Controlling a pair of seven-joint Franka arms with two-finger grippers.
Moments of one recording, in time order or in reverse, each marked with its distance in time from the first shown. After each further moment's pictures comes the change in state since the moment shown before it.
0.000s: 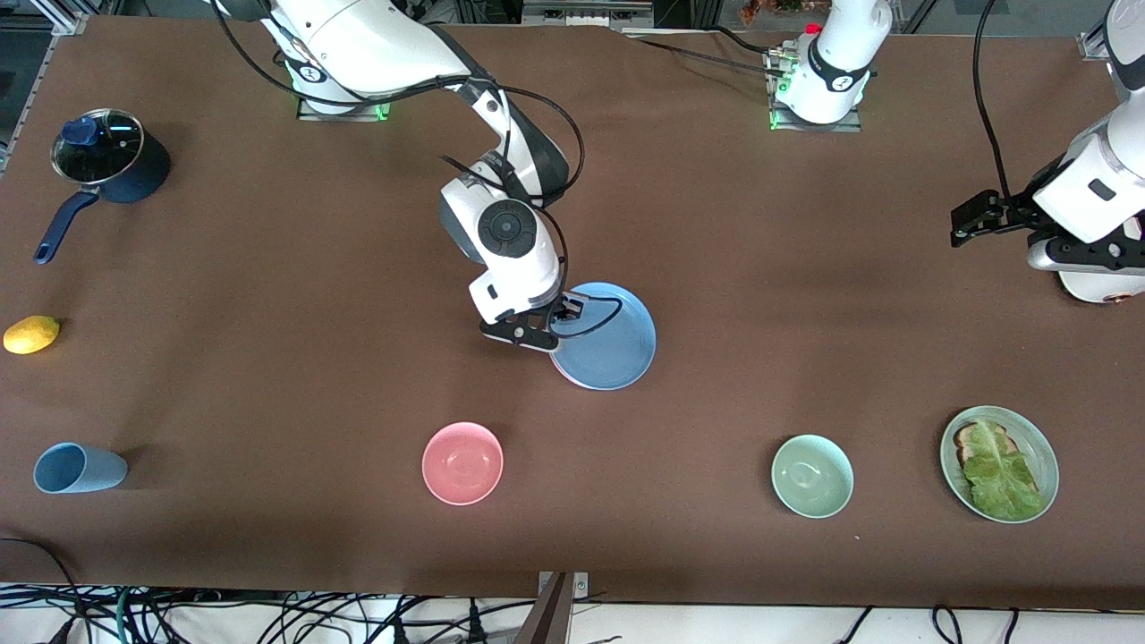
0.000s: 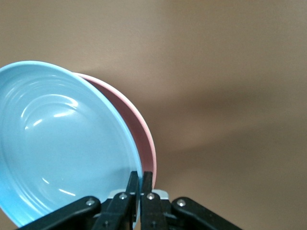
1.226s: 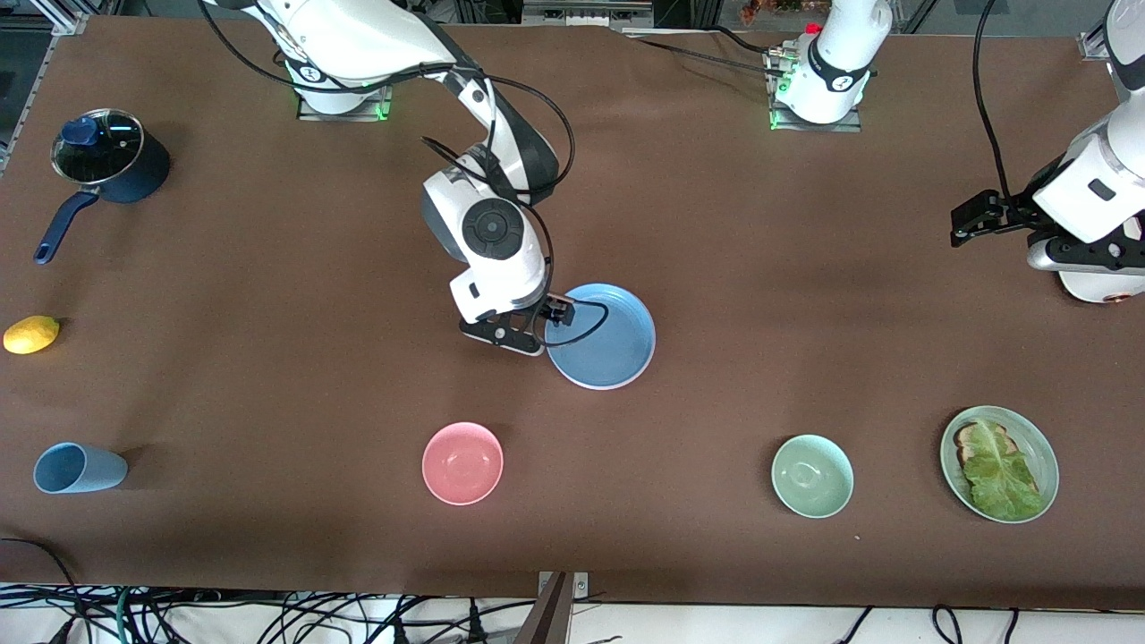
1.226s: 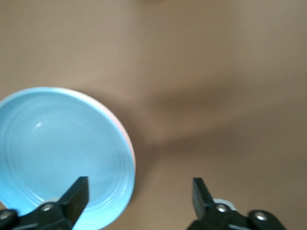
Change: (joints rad) left arm 0.000 0.000 0.000 0.000 0.000 0.000 0.000; right arm -0.010 -0.078 -0.054 0.026 0.001 -0.142 0.006
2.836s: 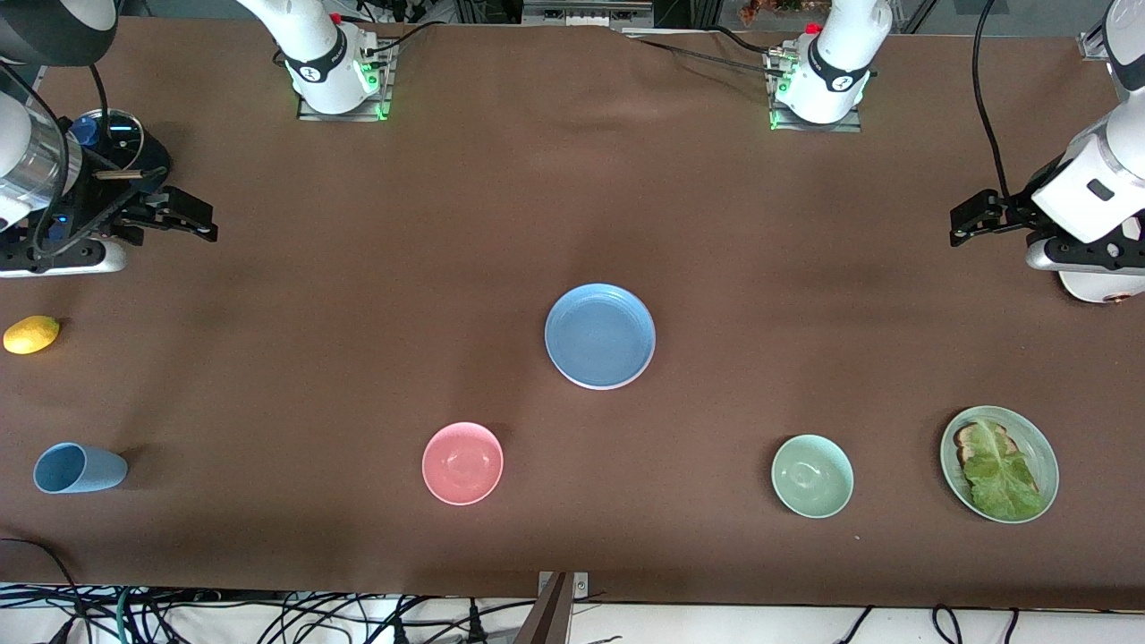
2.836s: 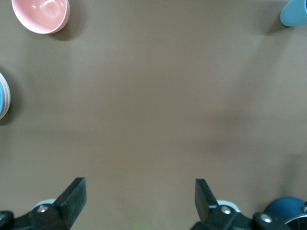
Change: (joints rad) left arm 0.000 0.000 0.000 -0.001 0.000 -0.003 0.000; right arm -0.563 -0.573 -0.030 -0.140 -0.005 -0.520 -0.938
